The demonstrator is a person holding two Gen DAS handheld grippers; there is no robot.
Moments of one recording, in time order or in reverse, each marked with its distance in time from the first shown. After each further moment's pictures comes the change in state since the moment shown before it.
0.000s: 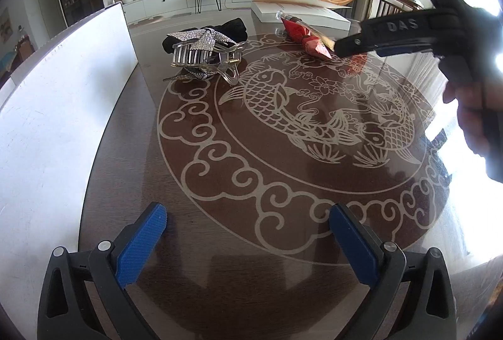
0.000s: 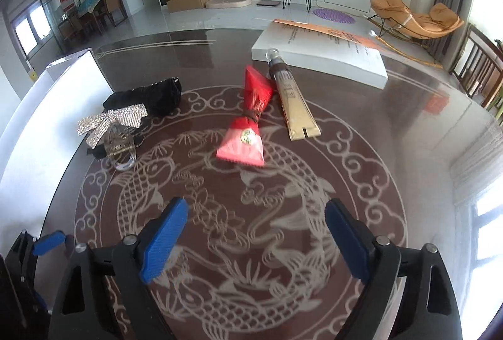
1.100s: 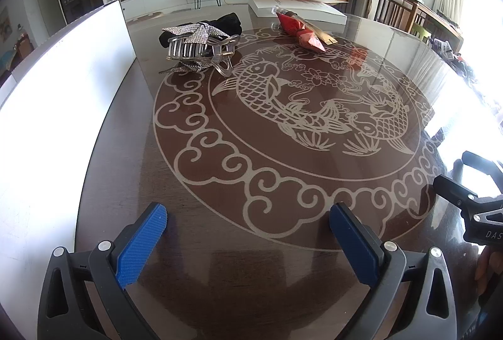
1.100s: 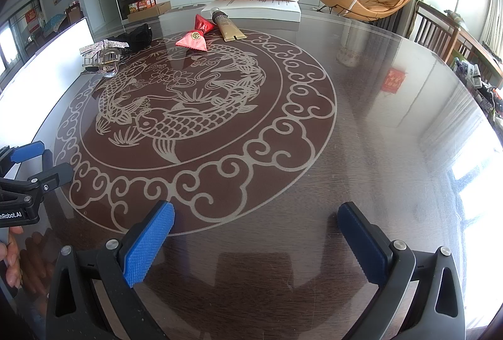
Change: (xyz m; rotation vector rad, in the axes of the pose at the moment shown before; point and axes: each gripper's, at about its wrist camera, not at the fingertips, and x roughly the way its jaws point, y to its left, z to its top) left arm -0.003 -0.008 -0.006 0.000 0.022 0.004; right arm -0.078 -0.024 -0.199 0.160 -0.073 -0.139
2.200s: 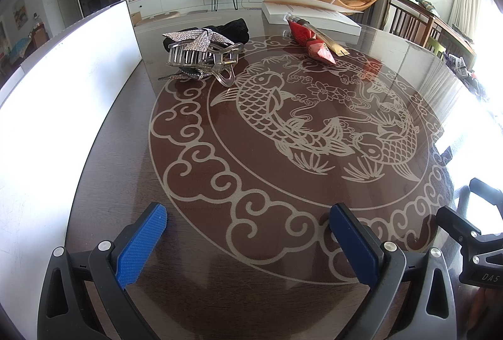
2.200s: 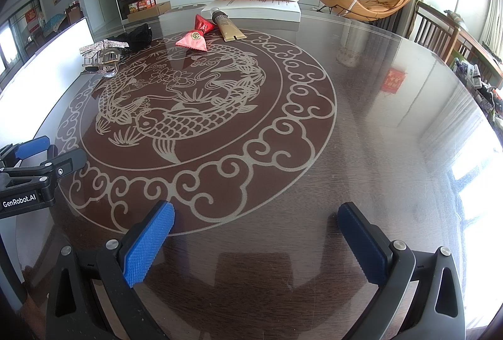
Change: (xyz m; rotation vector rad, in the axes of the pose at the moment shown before) left arm 0.008 -0.010 0.008 -0.074 -0.022 0.050; right arm 0.000 0.000 0.000 -0.001 0.000 0.000
